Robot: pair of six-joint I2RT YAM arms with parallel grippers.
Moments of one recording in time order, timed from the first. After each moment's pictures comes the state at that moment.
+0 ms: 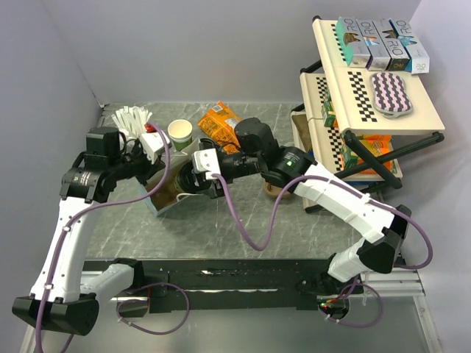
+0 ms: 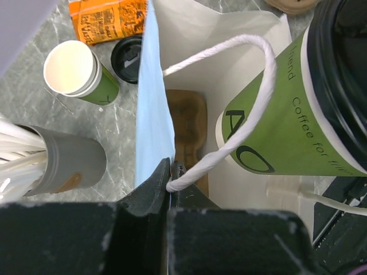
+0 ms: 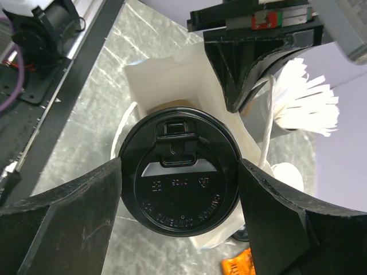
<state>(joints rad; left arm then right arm) -0.14 1.02 1.26 -0.87 0.55 0.58 0.93 1.48 1.59 -0.51 -0.63 -0.78</state>
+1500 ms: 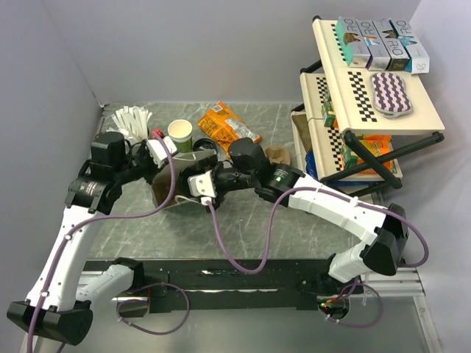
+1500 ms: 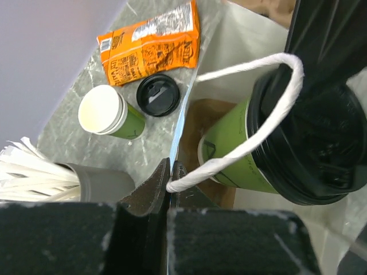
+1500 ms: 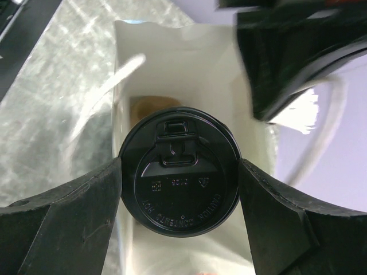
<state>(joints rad) -0.23 0.96 1.16 -0.67 0.50 0.65 0.98 1.46 1.36 -0.28 -0.49 -0.97</state>
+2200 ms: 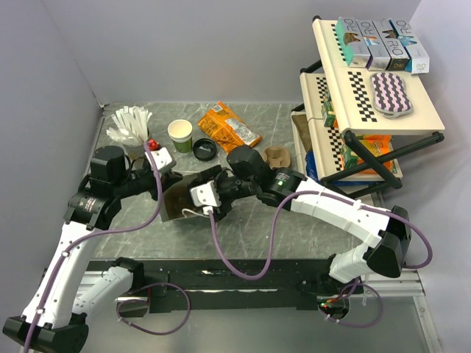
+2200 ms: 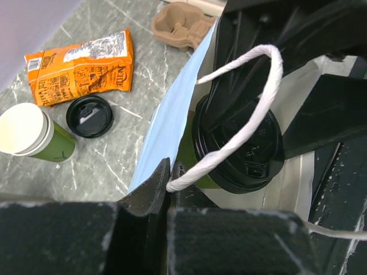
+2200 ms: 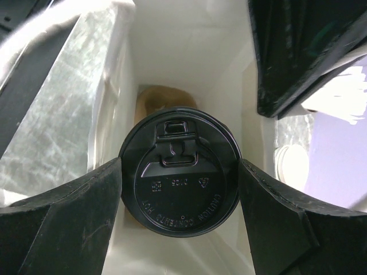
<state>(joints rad) -0.26 0.84 1.05 -0.63 0.67 0.42 1.01 1.43 1.32 -0.42 -0.46 -0.98</state>
